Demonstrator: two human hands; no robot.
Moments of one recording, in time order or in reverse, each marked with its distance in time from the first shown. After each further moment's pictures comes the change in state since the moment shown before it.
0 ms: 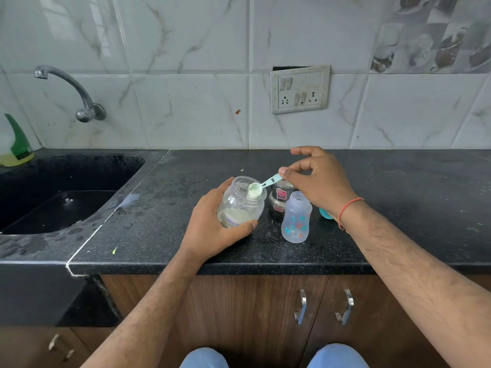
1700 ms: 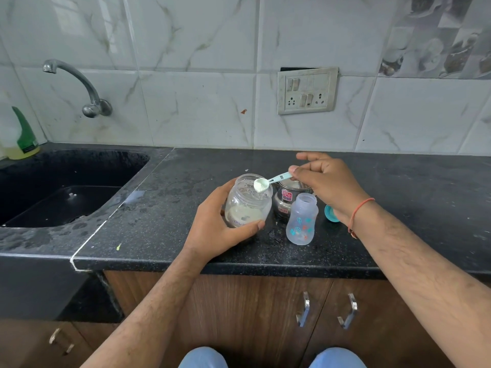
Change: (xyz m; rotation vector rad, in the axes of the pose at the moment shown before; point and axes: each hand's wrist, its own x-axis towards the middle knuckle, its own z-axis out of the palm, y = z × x) left_hand -0.001 0.004 -0.003 -0.069 0.035 0.066; right_hand 0.000 -0.004 0.000 0.294 -0.058 0.117
